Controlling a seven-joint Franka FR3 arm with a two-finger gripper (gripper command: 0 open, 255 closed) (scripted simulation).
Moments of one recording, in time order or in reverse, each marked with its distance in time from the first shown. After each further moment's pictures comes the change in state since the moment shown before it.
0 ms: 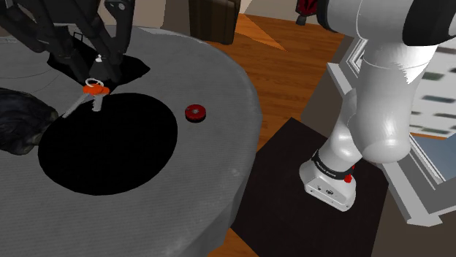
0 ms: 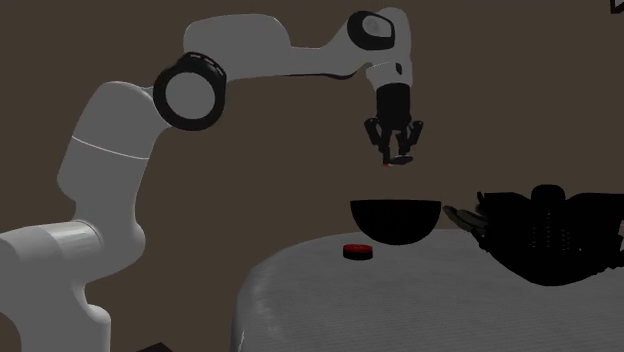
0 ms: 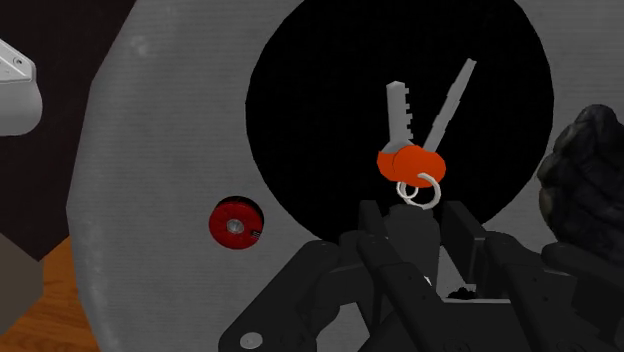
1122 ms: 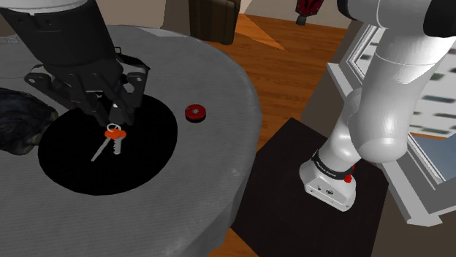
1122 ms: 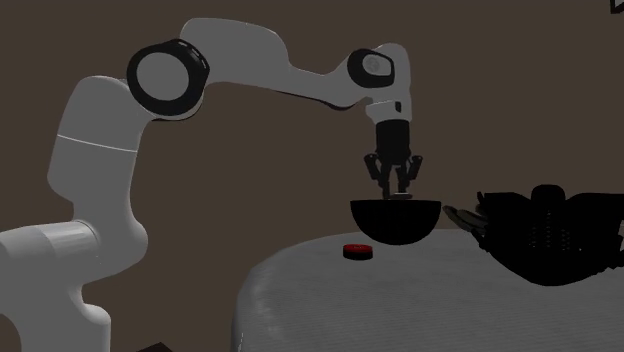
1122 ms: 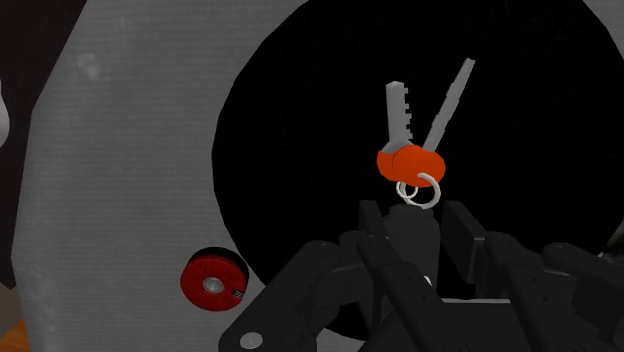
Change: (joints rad) arm -0.089 -0.115 0.004 -0.370 0.075 0.267 0.007
